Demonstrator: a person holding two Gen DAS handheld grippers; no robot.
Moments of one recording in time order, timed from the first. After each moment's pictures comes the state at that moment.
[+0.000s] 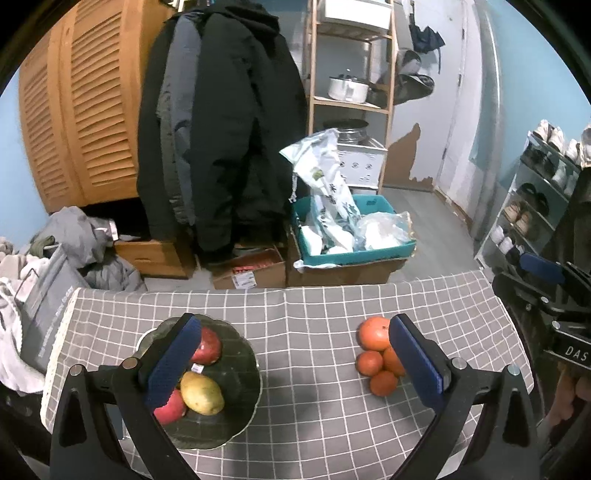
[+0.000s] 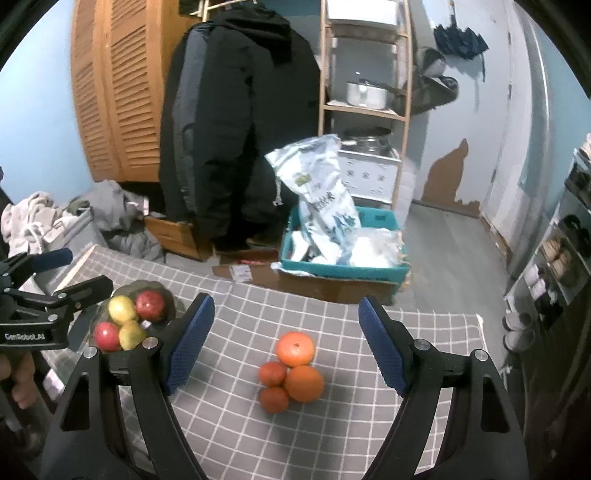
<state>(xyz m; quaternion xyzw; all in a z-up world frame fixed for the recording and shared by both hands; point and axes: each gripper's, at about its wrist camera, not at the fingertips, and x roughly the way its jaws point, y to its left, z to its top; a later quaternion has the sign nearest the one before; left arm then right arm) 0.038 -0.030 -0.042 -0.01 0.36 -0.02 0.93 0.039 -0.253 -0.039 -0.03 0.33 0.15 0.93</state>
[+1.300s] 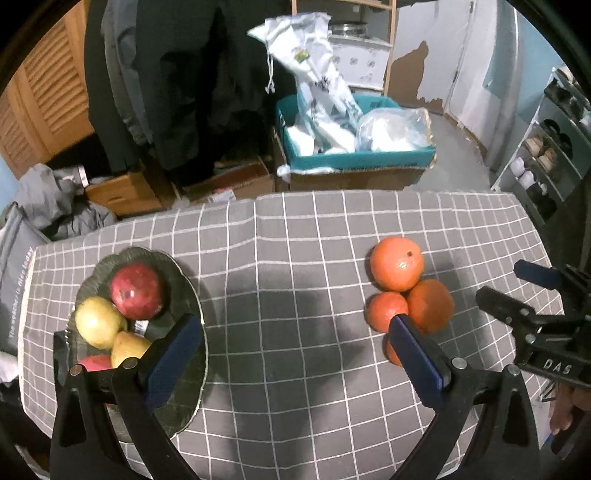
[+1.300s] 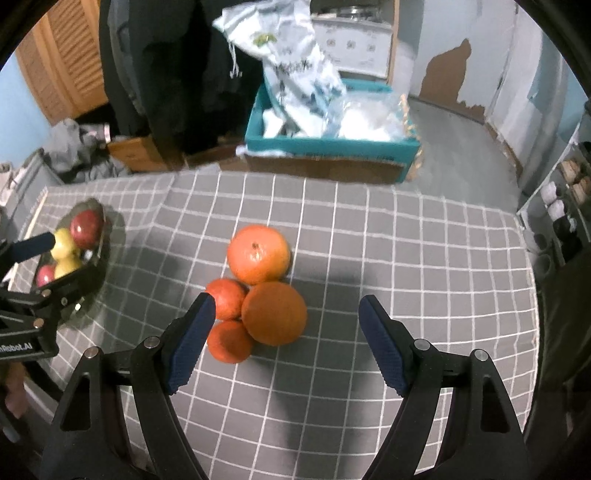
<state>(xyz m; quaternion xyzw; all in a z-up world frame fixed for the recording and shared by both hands) 0.104 -0.069 -0.179 0.01 0.51 -0.02 0.86 0.104 -0.269 -0.198 -0.02 0.52 0.13 0.84</state>
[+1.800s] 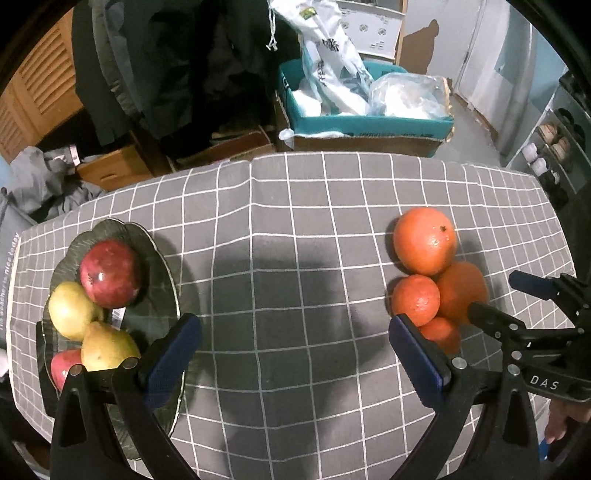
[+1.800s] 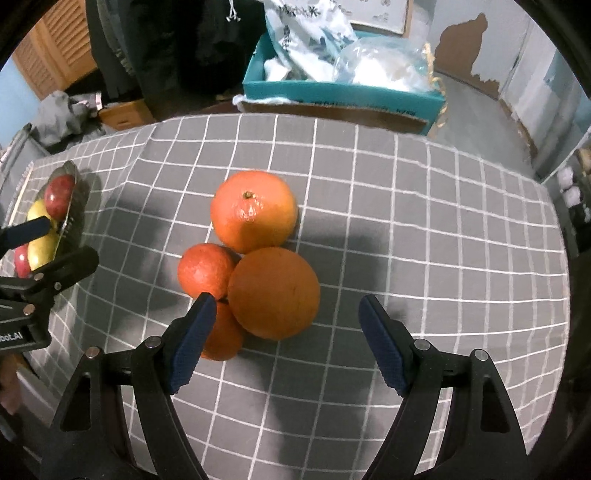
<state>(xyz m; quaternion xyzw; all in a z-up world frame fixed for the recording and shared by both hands) 0.122 -0.068 -0.228 0.01 0.55 -0.01 0.84 0.120 -0.261 -0.255 -0.02 0.57 0.14 0.81</state>
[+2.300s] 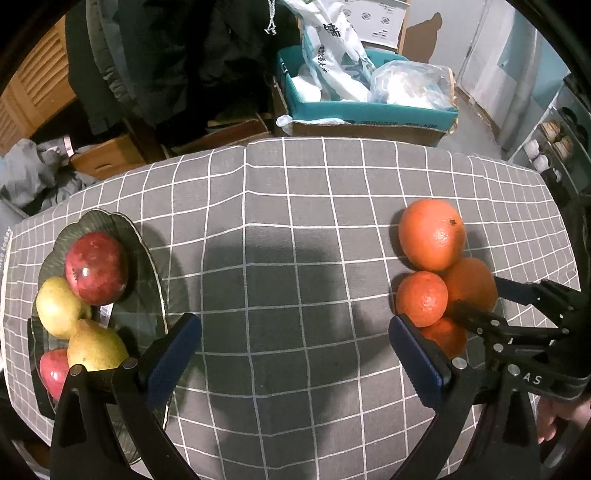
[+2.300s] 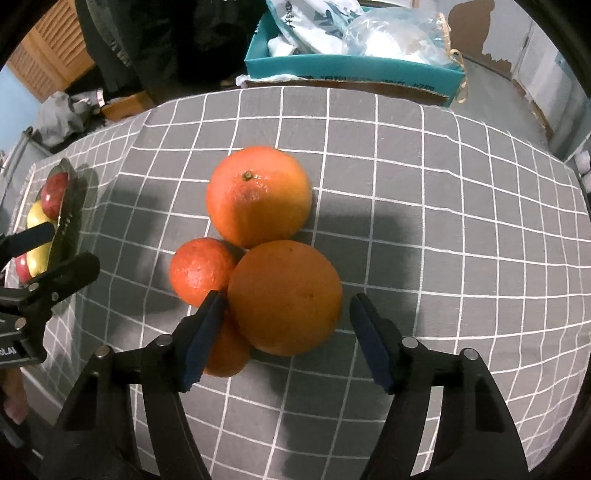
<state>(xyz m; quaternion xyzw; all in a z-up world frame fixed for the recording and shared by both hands) 0.129 -0.069 -0.242 0.01 0.56 -0.02 0.83 0.132 -0.256 -0.282 0.01 0.59 0.16 0.79</state>
